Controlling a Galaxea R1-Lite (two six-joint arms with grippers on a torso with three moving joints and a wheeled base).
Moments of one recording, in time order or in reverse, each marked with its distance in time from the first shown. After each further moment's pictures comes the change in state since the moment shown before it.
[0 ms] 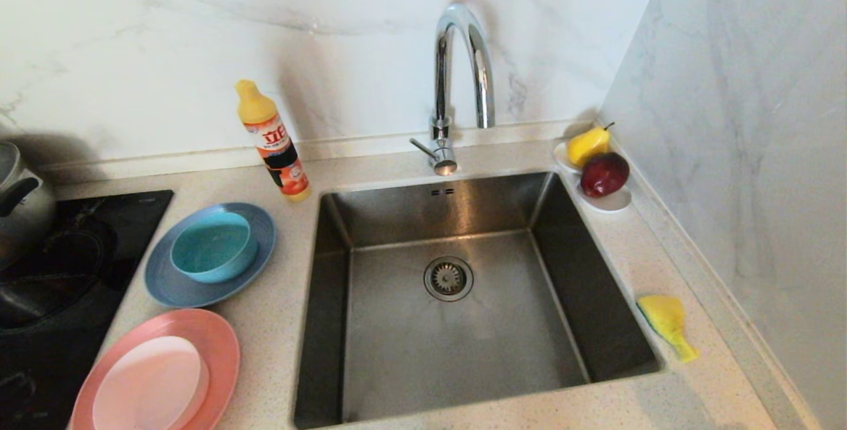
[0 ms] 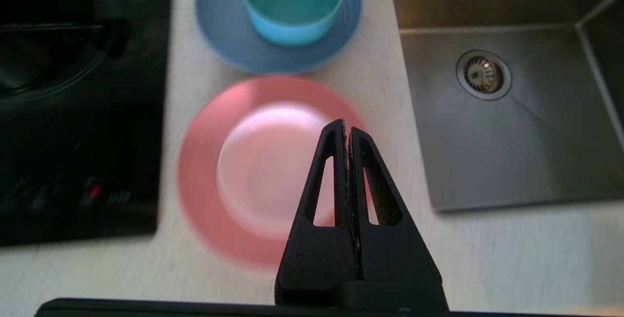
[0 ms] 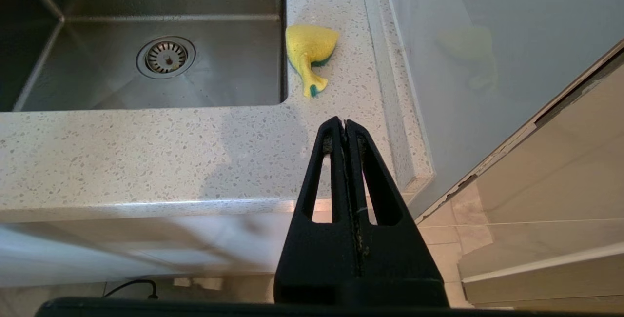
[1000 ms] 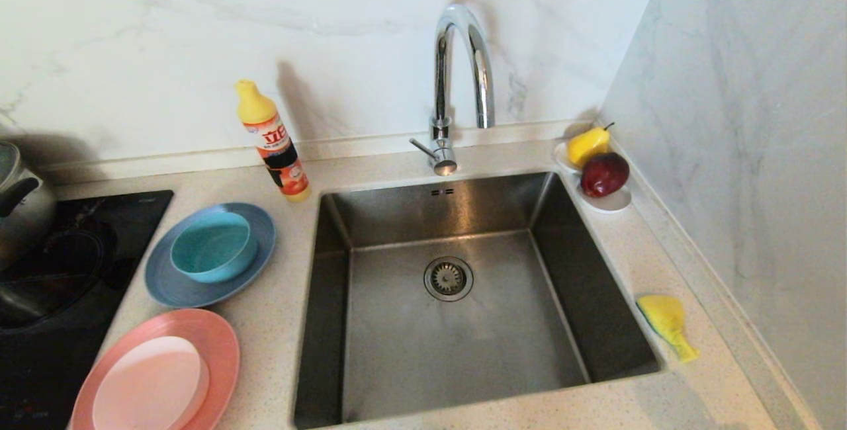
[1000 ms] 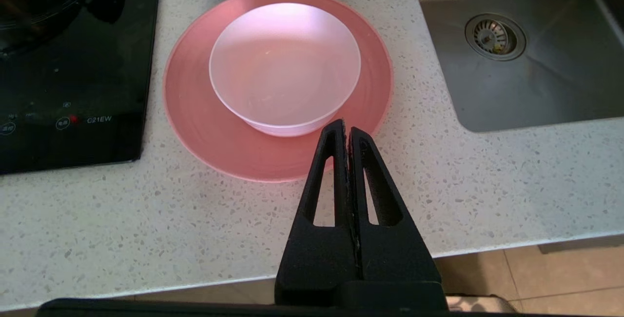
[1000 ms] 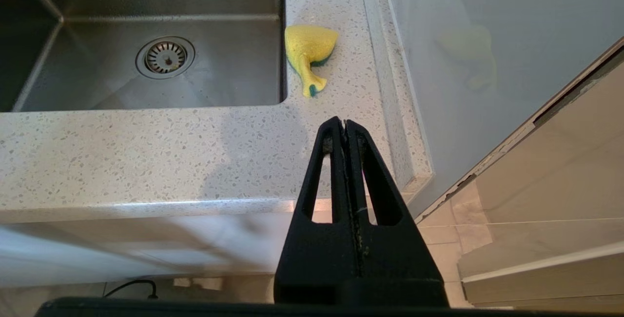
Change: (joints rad) left arm 0.000 -0.569 0.364 0.116 -0.011 0.058; right arm 0.000 0.000 0.000 0.000 0.000 0.000
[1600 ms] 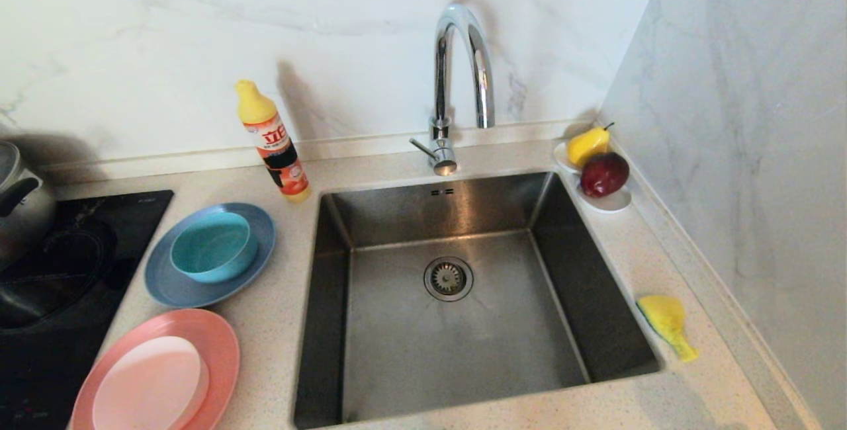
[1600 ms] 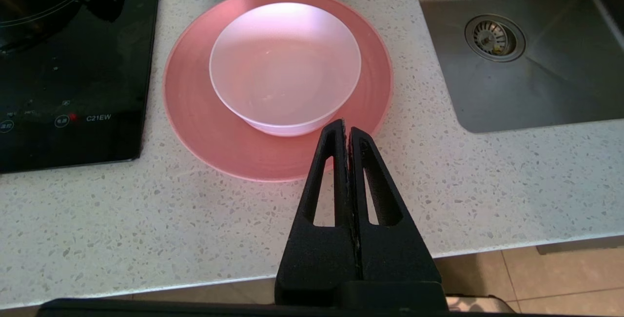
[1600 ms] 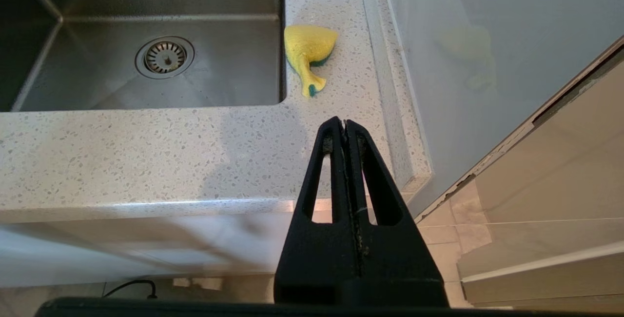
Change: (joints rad) left arm 0.000 0.000 0.000 -0.001 0.000 -0.009; right arm 0.000 0.000 0.000 0.001 0.000 -0.001
